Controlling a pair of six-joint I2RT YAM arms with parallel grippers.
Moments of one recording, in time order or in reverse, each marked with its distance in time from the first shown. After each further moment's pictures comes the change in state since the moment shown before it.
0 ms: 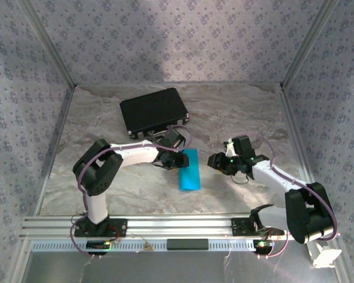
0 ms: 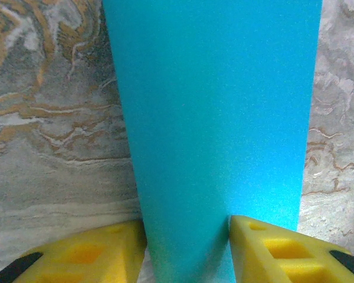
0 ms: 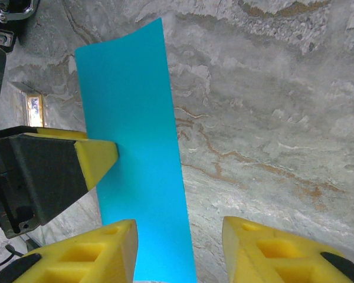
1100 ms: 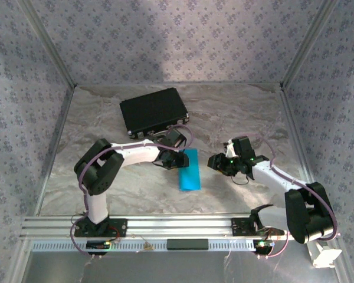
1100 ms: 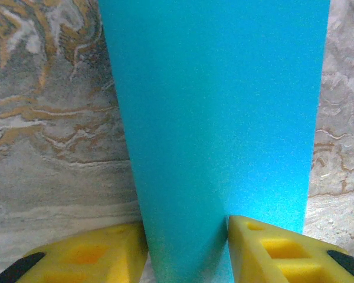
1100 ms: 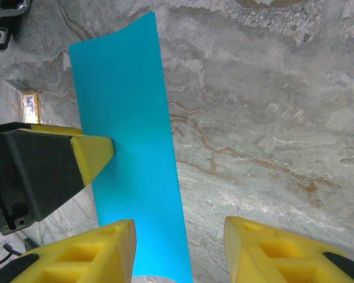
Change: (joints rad) left arm -0.002 0.014 0.023 -0.029 -0.013 0.011; right arm 0.000 0.000 -0.010 0.000 0.000 0.000
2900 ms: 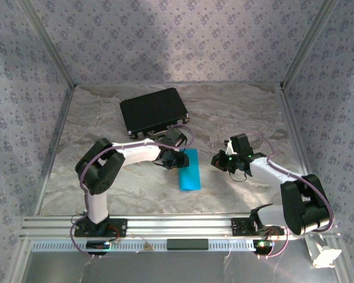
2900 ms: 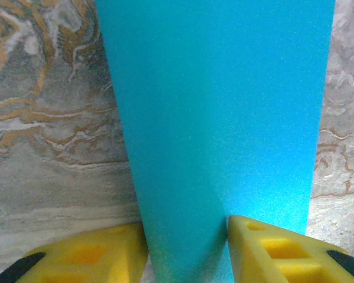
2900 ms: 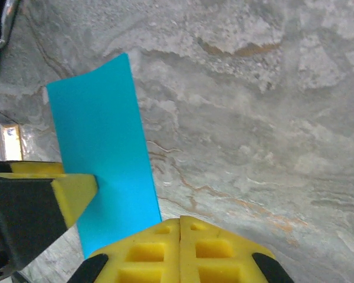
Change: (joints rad) left arm 0.000 0.017 0.023 -0.028 0.000 0.012; right arm -0.003 0.076 0.024 0.043 0.075 0.034
